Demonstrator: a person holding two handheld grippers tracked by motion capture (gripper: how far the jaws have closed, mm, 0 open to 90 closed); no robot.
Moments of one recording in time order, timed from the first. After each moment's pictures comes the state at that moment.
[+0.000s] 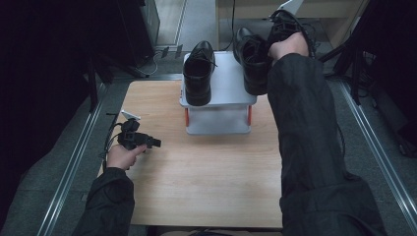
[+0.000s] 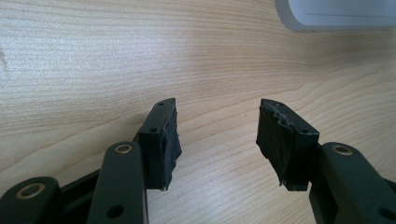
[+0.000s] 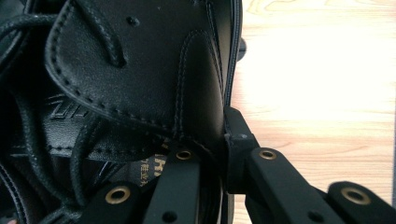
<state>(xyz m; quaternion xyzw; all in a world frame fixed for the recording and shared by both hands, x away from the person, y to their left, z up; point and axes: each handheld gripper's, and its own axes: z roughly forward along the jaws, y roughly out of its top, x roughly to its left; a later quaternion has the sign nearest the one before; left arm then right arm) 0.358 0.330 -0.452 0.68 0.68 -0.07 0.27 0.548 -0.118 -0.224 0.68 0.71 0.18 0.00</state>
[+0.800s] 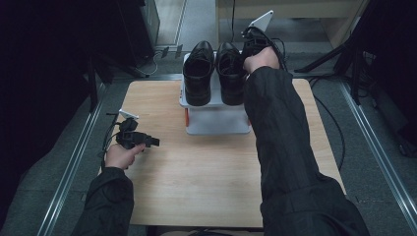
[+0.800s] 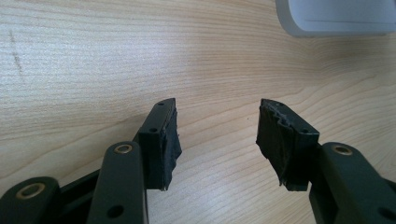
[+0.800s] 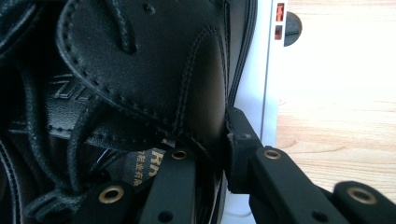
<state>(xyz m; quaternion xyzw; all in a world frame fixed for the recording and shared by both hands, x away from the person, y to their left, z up) 0.359 0.334 -0.451 0.68 0.68 -0.07 0.27 0.545 -0.060 -0.261 0.66 0.73 0.17 -0.03</state>
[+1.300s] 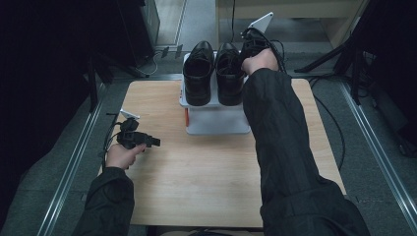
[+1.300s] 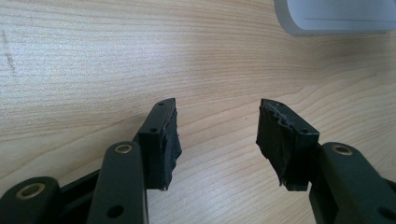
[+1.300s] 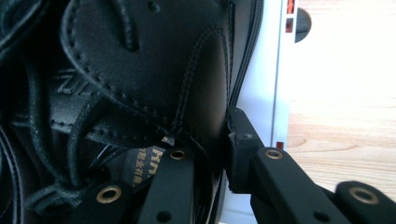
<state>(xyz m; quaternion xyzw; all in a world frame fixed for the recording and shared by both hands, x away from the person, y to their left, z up) 0.359 0.332 -0.451 0.68 0.68 -0.07 0.27 0.542 -0.057 -0.263 0.66 0.73 0.18 -0.03</state>
